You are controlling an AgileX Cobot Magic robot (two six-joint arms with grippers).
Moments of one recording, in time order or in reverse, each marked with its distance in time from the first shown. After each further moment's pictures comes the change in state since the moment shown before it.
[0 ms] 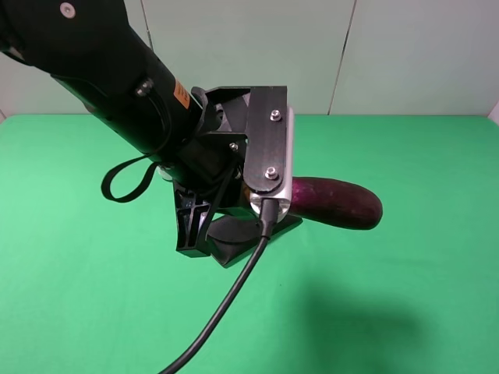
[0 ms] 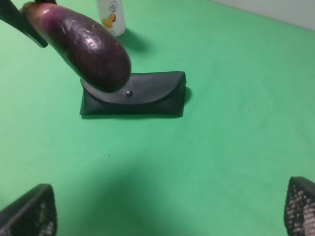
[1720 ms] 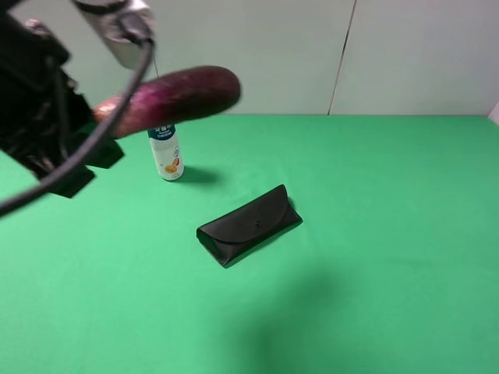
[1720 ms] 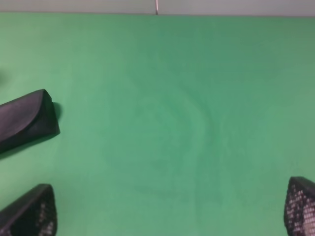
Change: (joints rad) left arm 0.000 -0.436 0.033 0.462 0.397 -1.010; right arm -0.523 0.000 0.000 0.013 -0.001 -0.004
